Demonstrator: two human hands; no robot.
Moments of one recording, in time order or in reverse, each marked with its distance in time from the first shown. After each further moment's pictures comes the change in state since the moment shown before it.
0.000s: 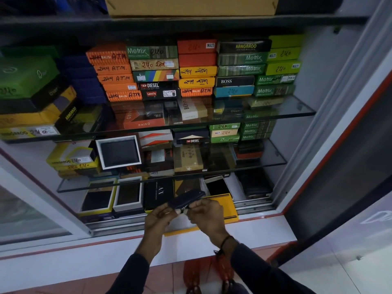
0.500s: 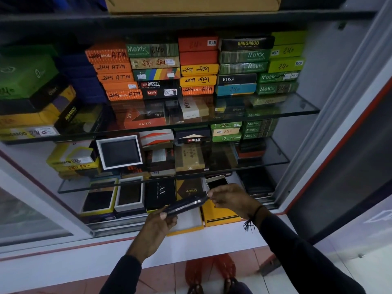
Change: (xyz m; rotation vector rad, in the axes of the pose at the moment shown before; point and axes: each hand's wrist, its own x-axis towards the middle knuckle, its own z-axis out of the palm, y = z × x) left_hand 0.003 0.011 -0.018 -0.335 -0.326 -0.113; right_hand 0.051 -0.020 -0.082 0.092 -0.430 0.099
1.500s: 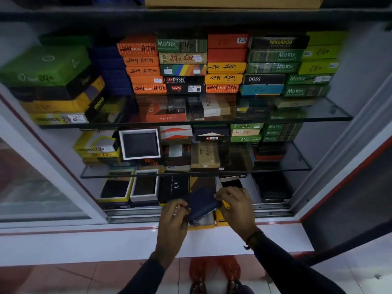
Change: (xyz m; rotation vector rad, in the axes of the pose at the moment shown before) left_hand -0.014 -0.026 0.010 1.443 0.359 0.964; right_hand 0.015 0.056 0.034 -1.140 0.525 -0.840
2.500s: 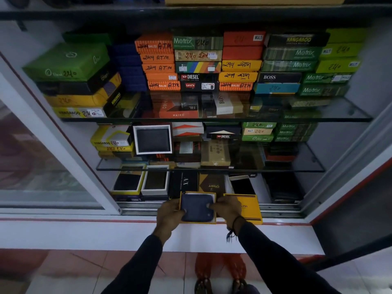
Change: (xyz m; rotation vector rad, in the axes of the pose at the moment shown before) left_hand 0.019 -0.038 -0.005 -0.283 -0.301 -0.961; right_hand 0.021 -0.034 0.057 0.452 -0.434 1.073
